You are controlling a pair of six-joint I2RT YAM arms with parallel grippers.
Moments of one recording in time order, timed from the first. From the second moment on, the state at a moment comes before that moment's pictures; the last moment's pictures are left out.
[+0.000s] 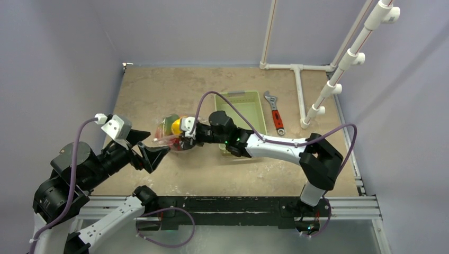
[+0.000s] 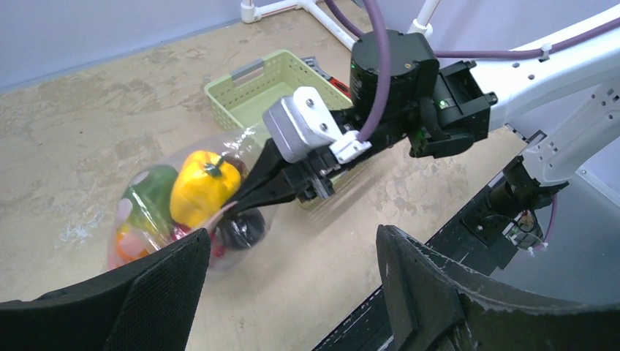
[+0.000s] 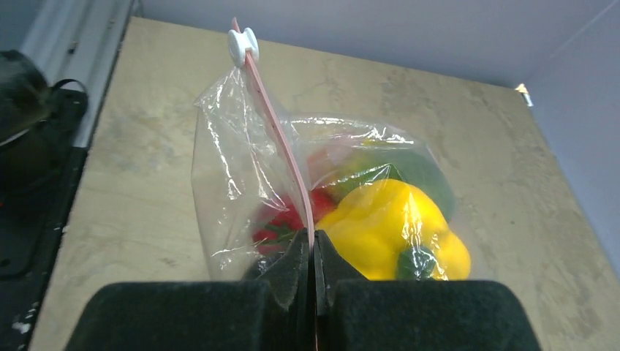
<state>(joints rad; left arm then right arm) -0.66 0.53 1.34 -0.98 0.05 -0.18 1.03 1.72 1.18 0.35 -0.33 -0.40</state>
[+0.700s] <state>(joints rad) -0.66 0.53 1.32 -0.97 0.06 -0.18 1.08 1.91 1.11 0.51 -0.26 -0.15</state>
